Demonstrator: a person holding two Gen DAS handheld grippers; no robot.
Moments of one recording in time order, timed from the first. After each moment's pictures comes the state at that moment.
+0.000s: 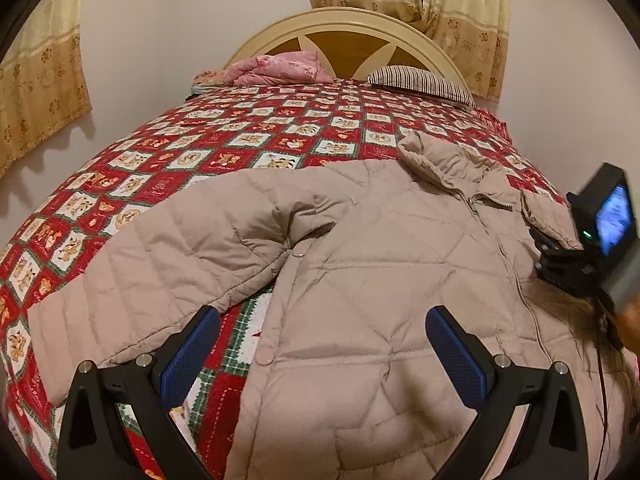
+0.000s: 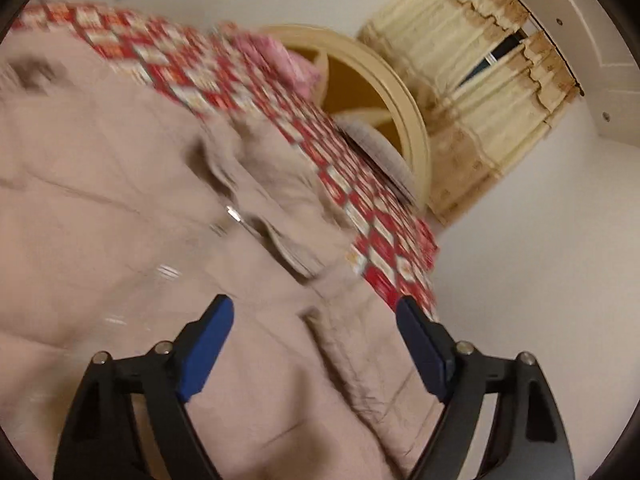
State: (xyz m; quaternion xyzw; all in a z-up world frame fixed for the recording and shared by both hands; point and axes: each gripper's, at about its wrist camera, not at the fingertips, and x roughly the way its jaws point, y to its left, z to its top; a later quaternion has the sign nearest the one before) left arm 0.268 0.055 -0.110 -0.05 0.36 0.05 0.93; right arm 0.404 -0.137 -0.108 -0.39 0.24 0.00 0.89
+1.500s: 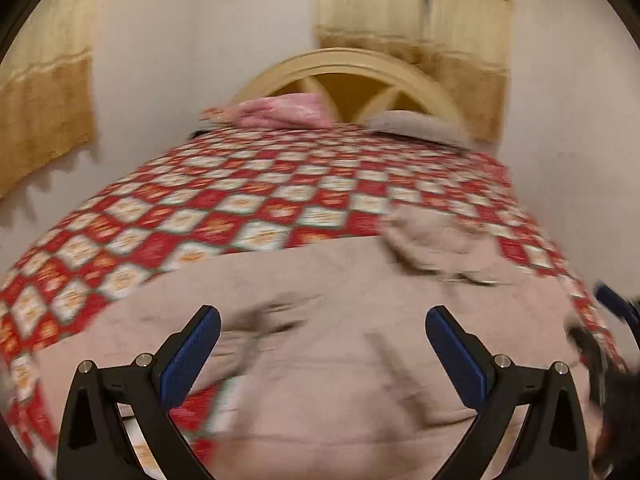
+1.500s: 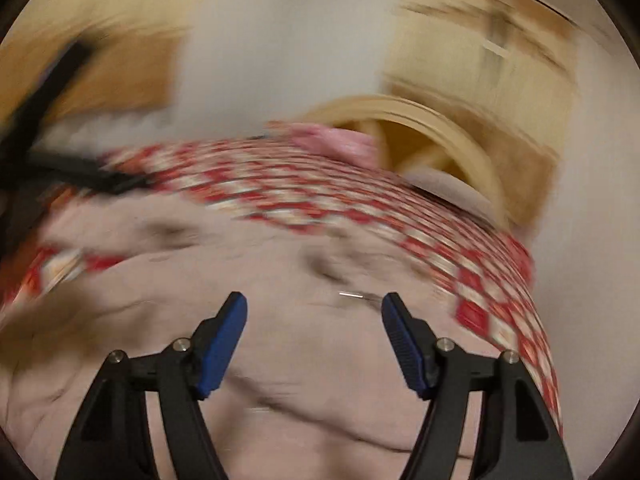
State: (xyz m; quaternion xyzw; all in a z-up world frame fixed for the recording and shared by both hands) left arm 0.307 0.015 -0.044 -0.06 0.29 0.04 0.95; right arm 0.289 -0.179 -0.025 -0.15 0.20 0.17 0.95
